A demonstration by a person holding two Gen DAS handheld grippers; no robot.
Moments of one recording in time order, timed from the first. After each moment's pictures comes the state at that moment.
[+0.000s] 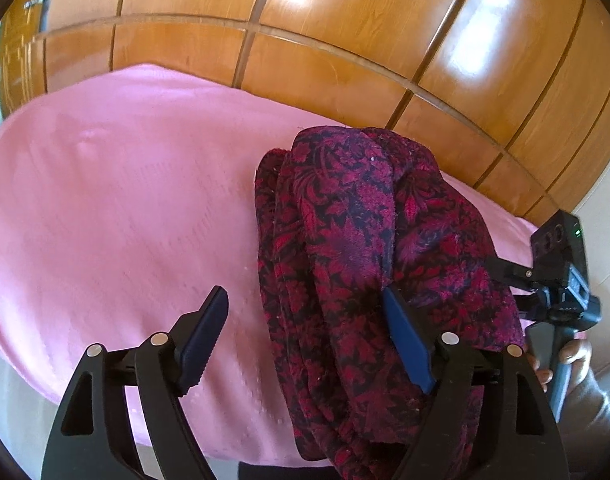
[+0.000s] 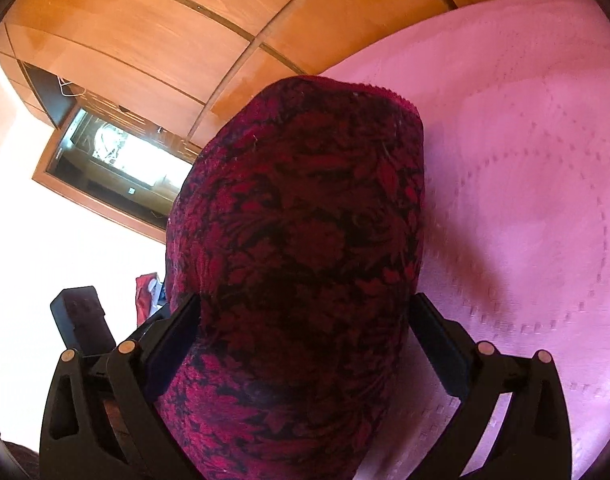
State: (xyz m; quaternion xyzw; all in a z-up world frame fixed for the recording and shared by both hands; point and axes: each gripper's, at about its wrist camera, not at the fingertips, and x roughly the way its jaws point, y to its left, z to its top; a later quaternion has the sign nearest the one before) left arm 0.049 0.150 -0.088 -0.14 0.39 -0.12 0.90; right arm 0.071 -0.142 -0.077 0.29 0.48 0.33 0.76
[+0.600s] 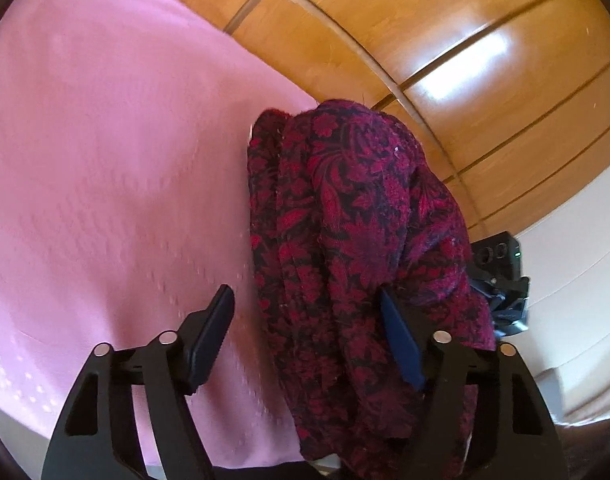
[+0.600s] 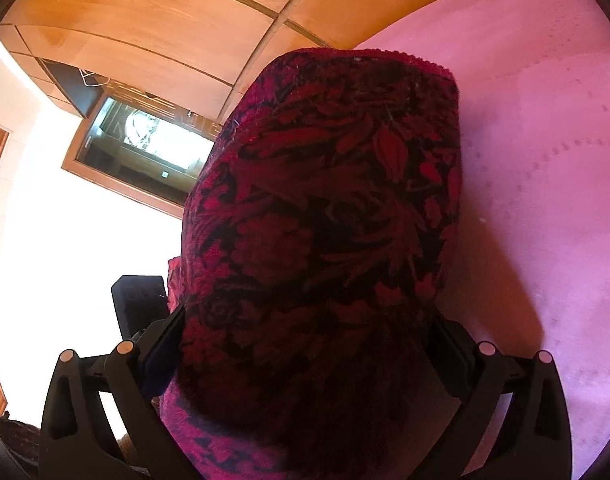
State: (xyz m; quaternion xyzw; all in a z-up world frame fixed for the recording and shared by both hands) left arm 0.073 0.201 -0.141 -0.30 0.41 -0.24 0.83; right arm 0.081 -0.120 -0.096 0.31 0.48 0.40 0.72
